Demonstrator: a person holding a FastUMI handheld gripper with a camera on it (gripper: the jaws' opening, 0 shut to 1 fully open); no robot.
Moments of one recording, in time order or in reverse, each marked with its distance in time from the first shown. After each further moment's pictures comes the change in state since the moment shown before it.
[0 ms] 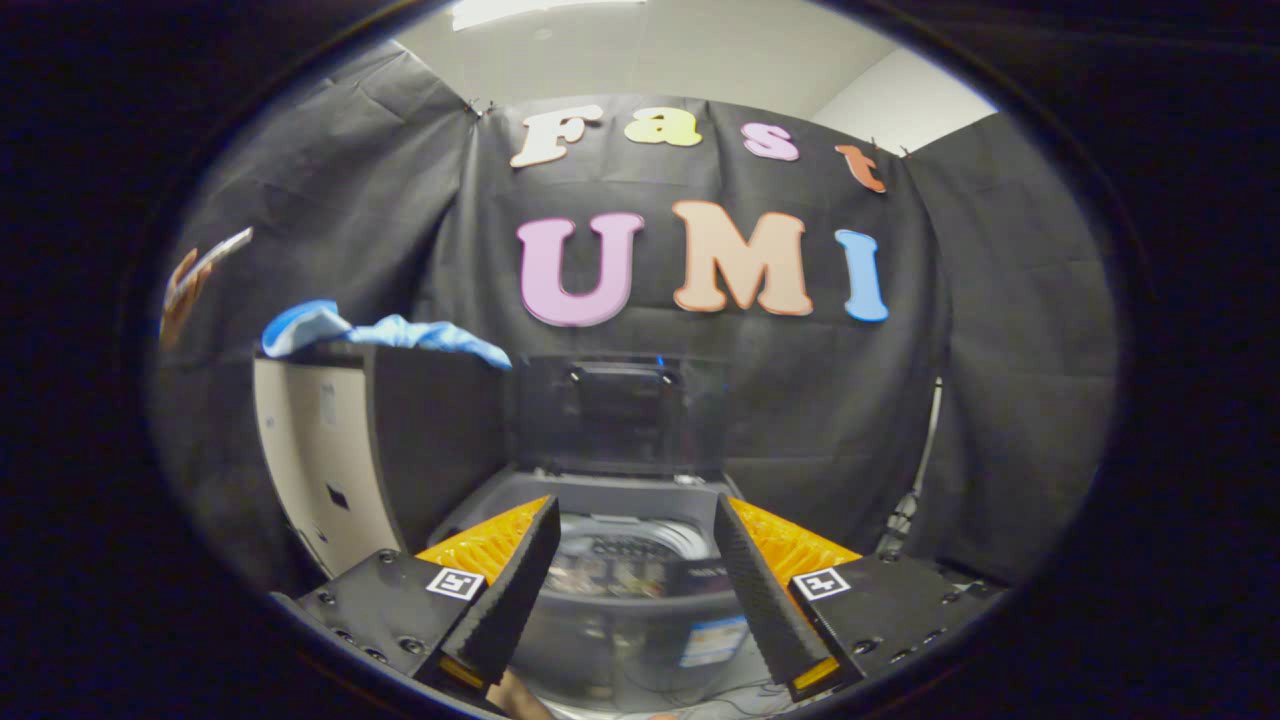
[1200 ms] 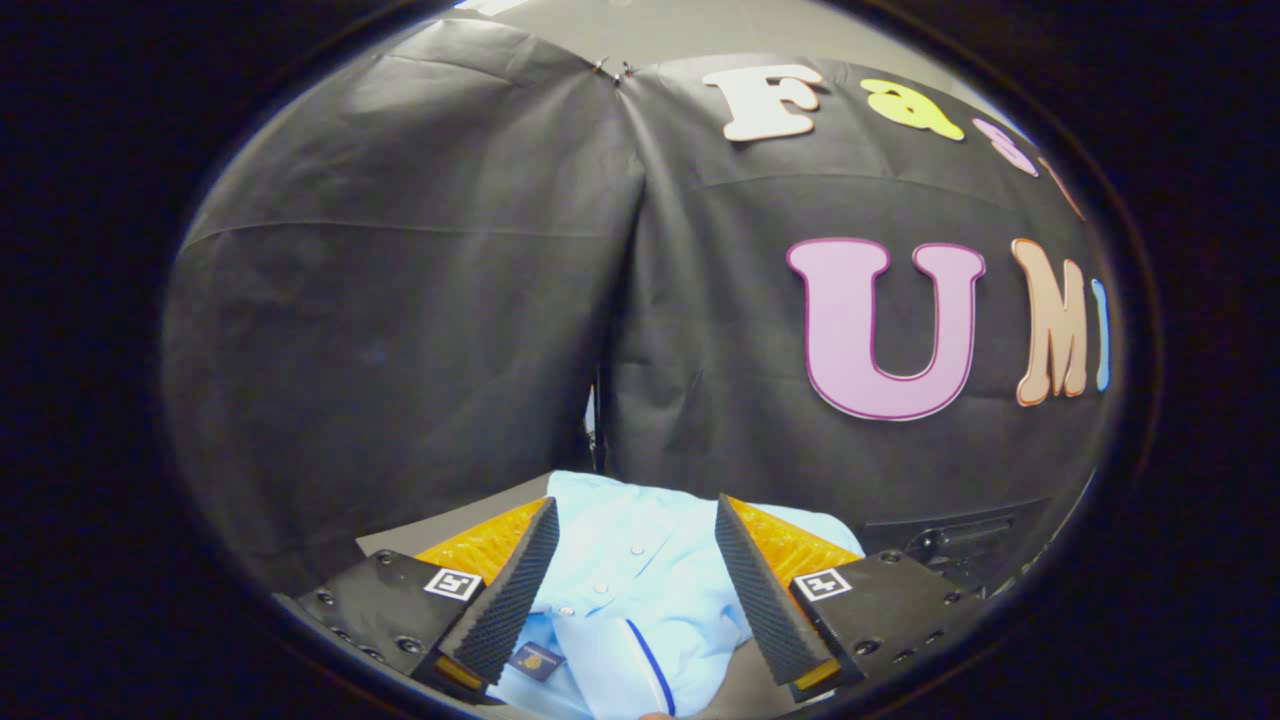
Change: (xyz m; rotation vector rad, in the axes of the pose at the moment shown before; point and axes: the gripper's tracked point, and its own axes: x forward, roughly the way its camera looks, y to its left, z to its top) arm 0.211 0.358 0.163 -0.022 0.164 0.408
